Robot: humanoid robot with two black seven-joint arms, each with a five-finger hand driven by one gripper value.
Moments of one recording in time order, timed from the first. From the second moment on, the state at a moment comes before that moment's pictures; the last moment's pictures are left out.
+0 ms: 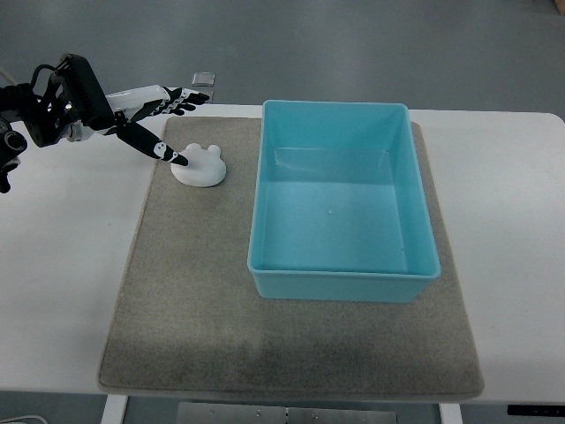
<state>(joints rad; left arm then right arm) -0.99 0.65 -0.41 -0.88 1.11 -0.39 -0.36 0.00 0.00 0.03 0.11 -0.11 0.23 0.04</state>
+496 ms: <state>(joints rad) -0.99 0.65 -0.37 -0.96 1.33 -0.21 -0.36 0.00 0.00 0.03 0.11 -0.11 0.23 0.04</state>
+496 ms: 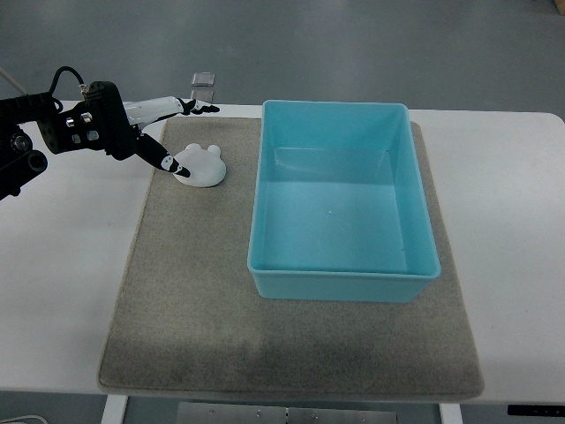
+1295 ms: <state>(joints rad) -0.98 0.59 -0.30 -0.94 1.46 -0.15 -0.35 0.00 0.00 0.03 0.11 -0.11 0.23 0.04</state>
